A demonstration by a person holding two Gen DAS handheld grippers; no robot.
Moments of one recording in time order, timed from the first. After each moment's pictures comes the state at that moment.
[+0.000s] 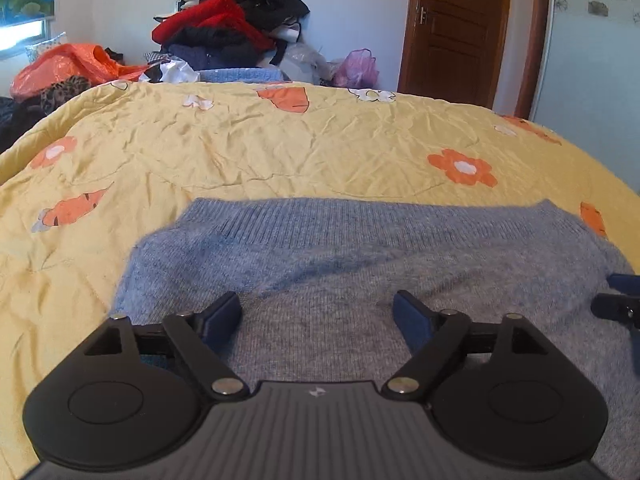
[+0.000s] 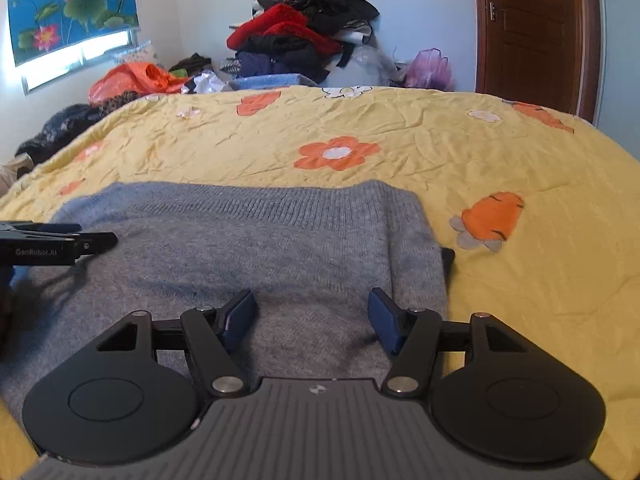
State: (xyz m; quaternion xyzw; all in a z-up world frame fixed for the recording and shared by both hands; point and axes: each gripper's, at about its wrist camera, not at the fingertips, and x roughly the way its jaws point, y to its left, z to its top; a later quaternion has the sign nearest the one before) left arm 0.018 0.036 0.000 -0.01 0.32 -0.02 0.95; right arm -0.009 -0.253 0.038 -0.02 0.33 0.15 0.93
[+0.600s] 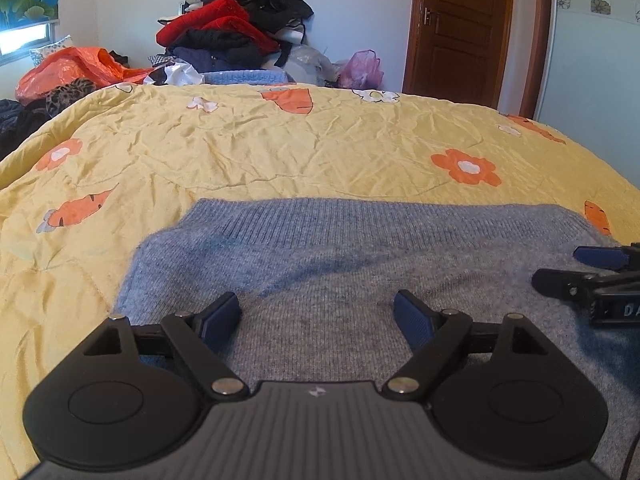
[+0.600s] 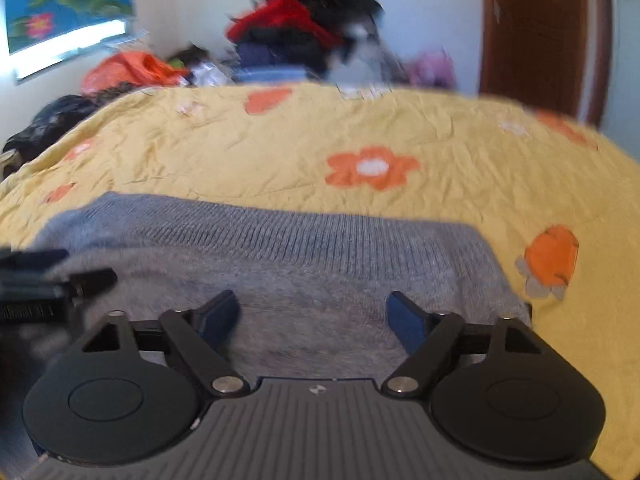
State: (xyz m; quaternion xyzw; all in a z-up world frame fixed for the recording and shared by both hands) left arm 0.013 0.030 -0.001 -0.01 0.32 -0.01 0.95; right arm 0.030 -0.199 0.028 -0.05 0.32 0.15 0.93
